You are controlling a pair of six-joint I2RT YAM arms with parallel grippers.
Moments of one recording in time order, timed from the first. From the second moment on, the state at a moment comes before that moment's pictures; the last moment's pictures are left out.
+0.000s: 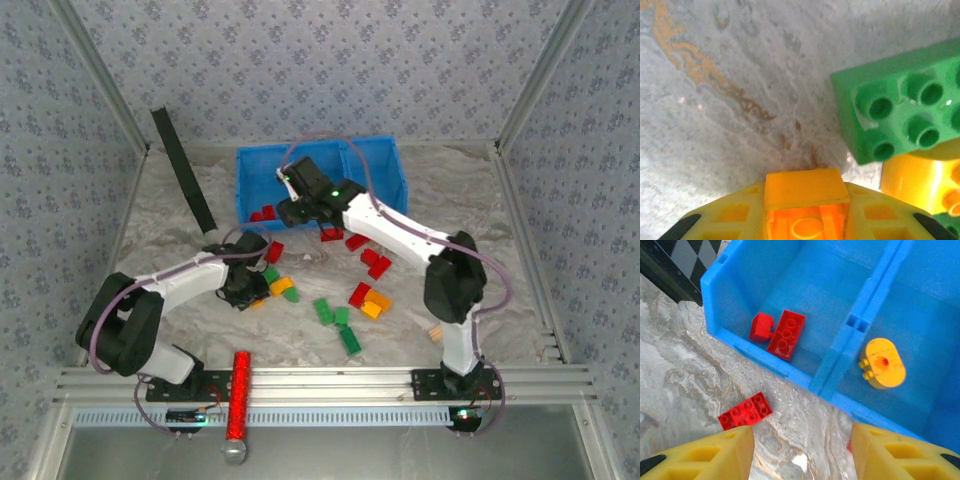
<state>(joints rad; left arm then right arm) -0.56 1.45 0.77 -0.74 0.07 -0.99 0.80 1.89 1.73 -0.66 0.12 0.15</state>
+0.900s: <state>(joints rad) -0.64 2.21 2.25 -1.00 -0.08 -0.59 0.99 1.07 0.72 -0.75 0.06 0.54</state>
